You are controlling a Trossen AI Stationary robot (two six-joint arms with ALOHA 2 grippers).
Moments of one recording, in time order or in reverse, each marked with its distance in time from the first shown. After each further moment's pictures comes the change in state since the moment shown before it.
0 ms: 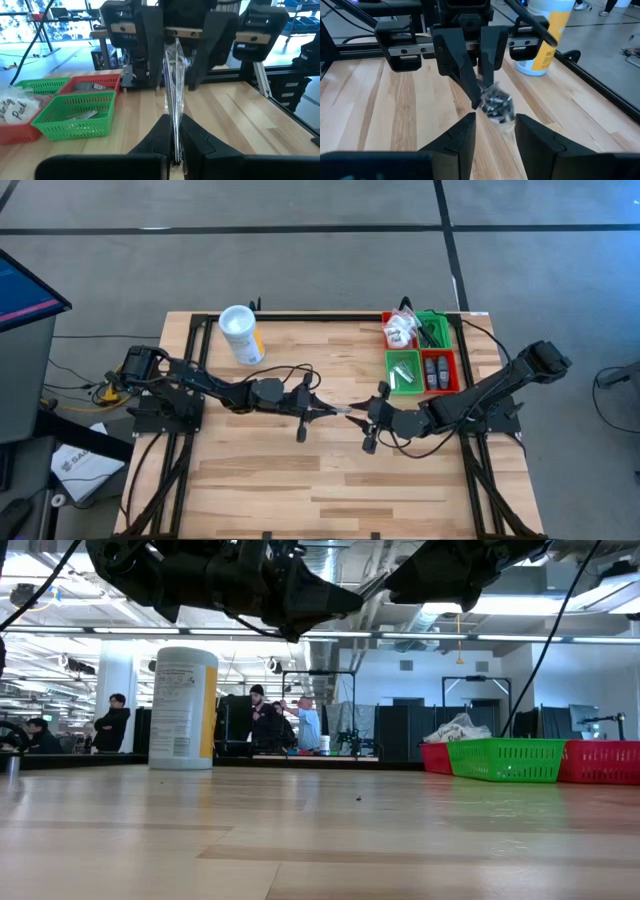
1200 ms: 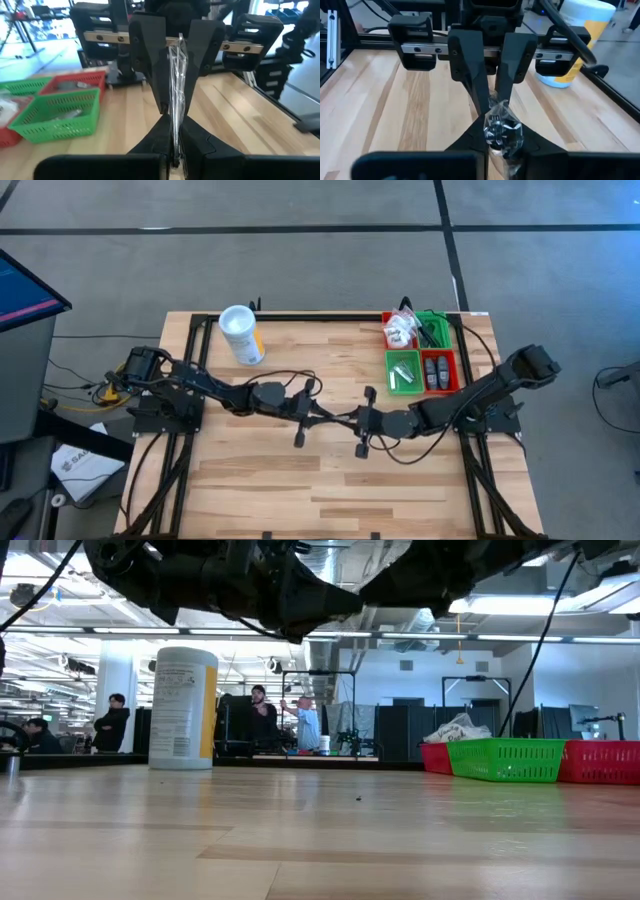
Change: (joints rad) left arm -0.013 0.017 0.005 -0.001 0.033 0.027; right arm -0.060 0.125 0.012 0.176 -0.116 -0.138
